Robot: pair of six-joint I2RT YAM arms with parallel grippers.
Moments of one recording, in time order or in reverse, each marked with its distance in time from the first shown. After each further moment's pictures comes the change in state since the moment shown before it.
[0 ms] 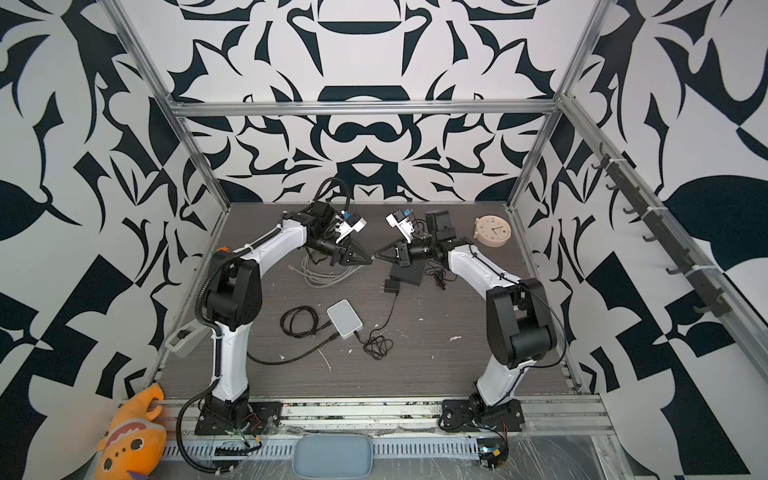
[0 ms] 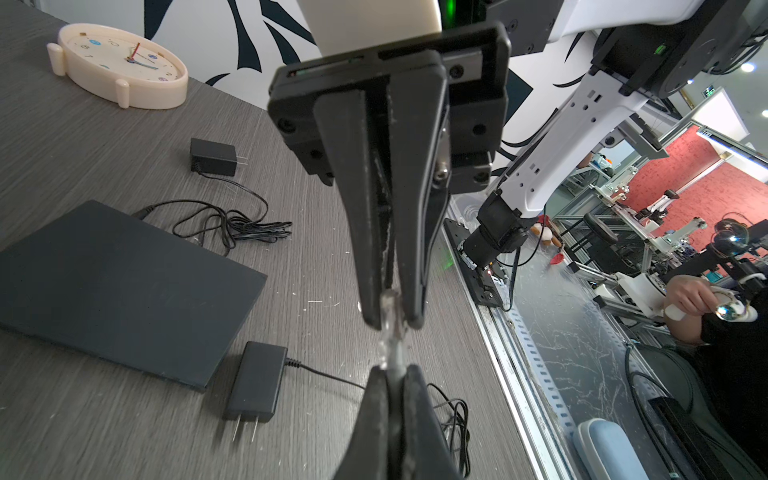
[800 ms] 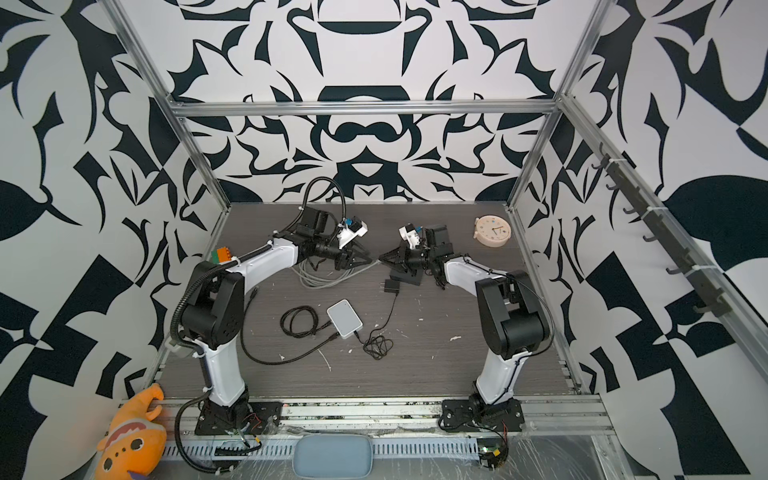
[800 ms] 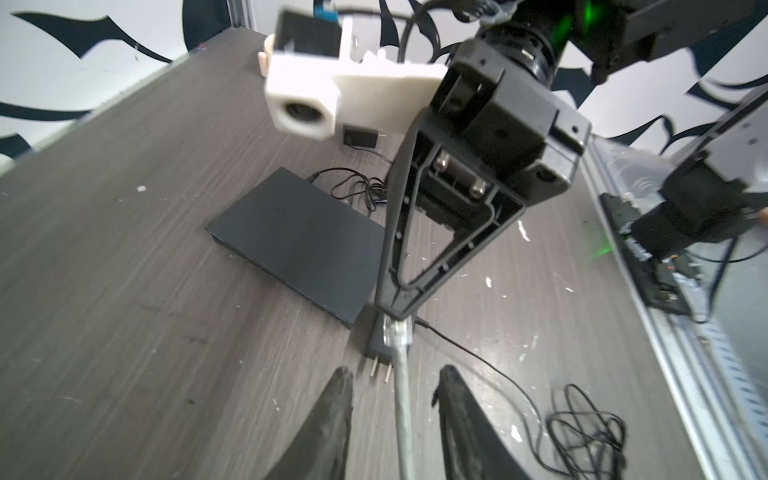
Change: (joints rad) left arm -0.043 -0.206 -0.367 0.677 -0.444 -0.320; right arm -0.006 0.070 -0.187 0.334 0.222 0.838
